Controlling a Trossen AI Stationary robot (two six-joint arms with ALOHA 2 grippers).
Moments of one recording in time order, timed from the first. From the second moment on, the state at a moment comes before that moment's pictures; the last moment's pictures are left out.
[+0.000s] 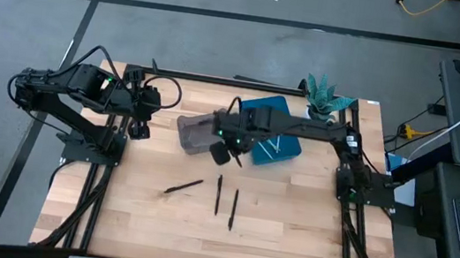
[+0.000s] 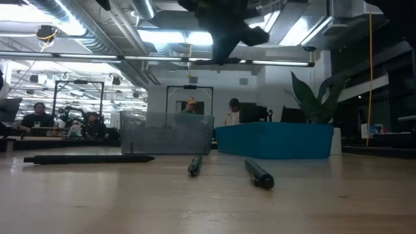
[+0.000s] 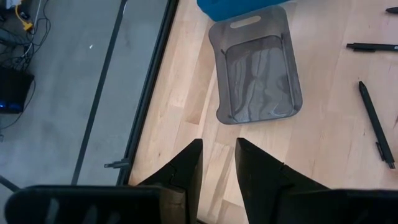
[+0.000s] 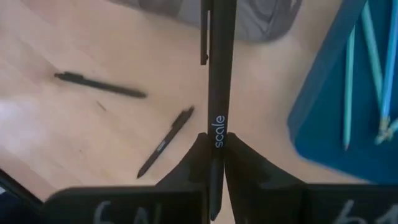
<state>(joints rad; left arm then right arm) -0.11 1.16 1.56 -1.55 -0.53 -0.21 0.00 2.11 2.15 -1.35 0.00 0.91</state>
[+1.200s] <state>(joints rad) 0.17 1.06 1.20 -0.79 -0.09 -0.09 -0.06 2.08 2.36 -1.30 0.14 0.56</state>
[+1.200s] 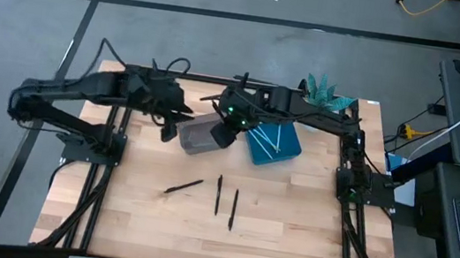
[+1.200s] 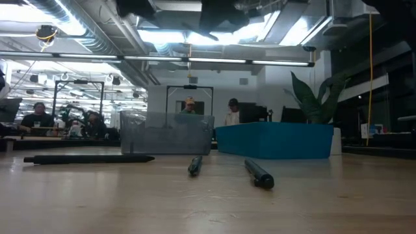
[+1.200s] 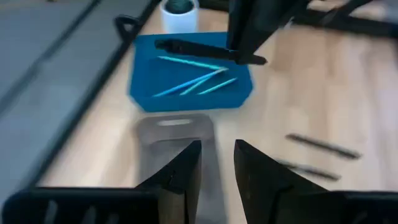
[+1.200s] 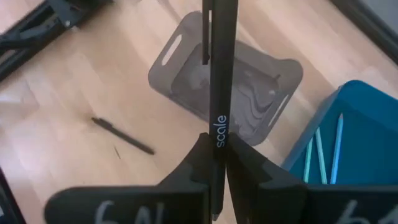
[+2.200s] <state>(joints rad) 0.54 1.04 0.77 0.09 0.53 -0.58 -0.06 2.08 2.36 -1.22 0.21 0.47</state>
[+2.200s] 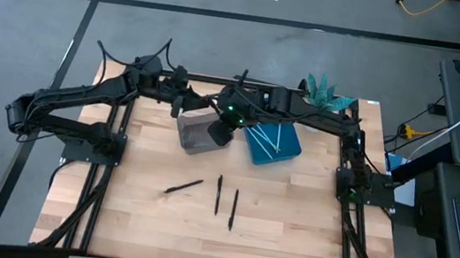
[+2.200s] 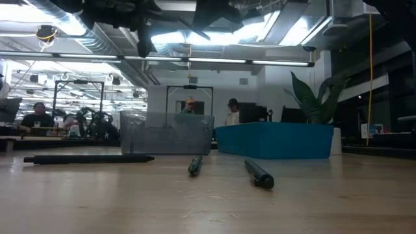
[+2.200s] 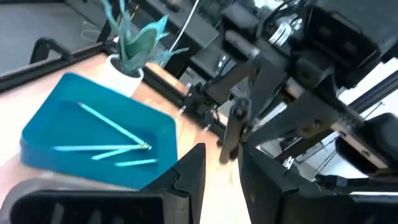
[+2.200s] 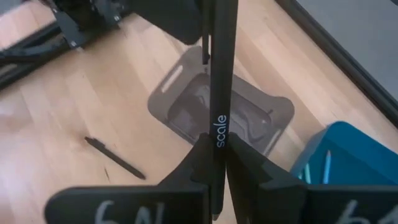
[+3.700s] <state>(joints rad) 0.48 1.05 0.77 0.18 0.50 -0.59 -0.06 2.08 2.35 -1.09 0.18 0.49</state>
